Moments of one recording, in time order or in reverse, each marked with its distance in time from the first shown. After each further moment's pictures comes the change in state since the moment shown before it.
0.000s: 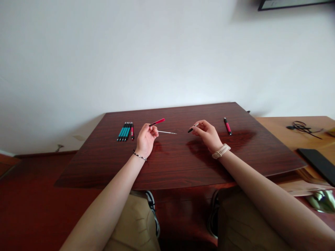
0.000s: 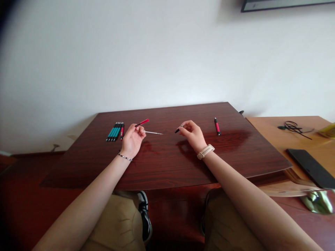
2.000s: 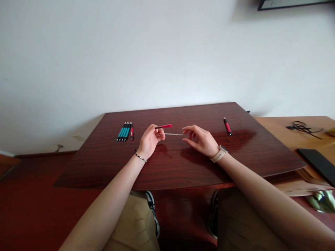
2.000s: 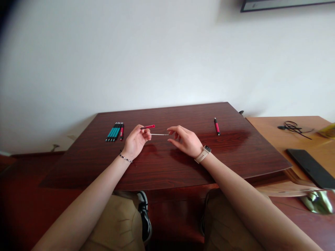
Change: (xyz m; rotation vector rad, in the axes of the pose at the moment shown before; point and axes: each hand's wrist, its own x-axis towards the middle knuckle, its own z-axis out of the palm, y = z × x) left_hand -0.007 -0.001 0.011 -0.059 -0.154 -0.125; right_hand -0.016 -0.016 0.005 -0.632 -0.293 -0.556
